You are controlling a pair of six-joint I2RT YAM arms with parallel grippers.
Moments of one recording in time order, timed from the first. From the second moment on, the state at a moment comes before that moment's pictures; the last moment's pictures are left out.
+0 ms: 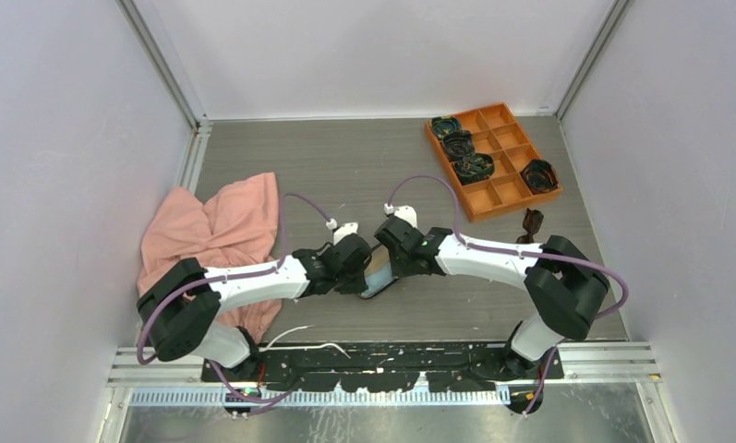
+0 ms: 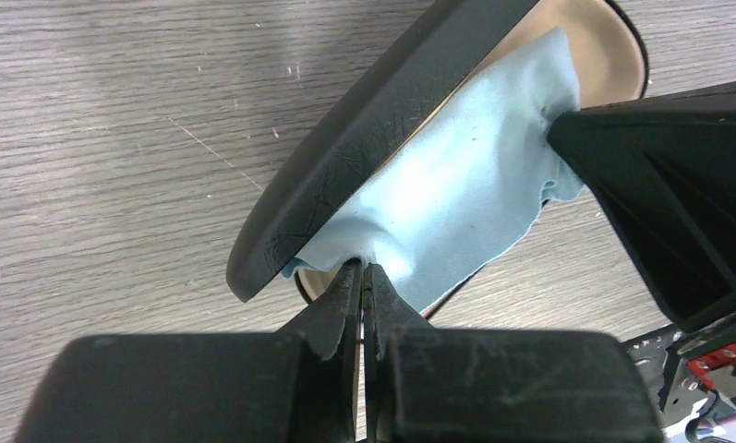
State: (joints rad) left arm -0.96 1.43 0.75 -0.29 -0.17 -0.92; right arm 0.91 1.59 0.95 -0.45 0.28 0.65
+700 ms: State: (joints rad) left arm -0.96 1.47 0.80 -0.37 -0.18 -0.91; right arm 0.91 1.59 0.91 -0.42 0.29 0.63
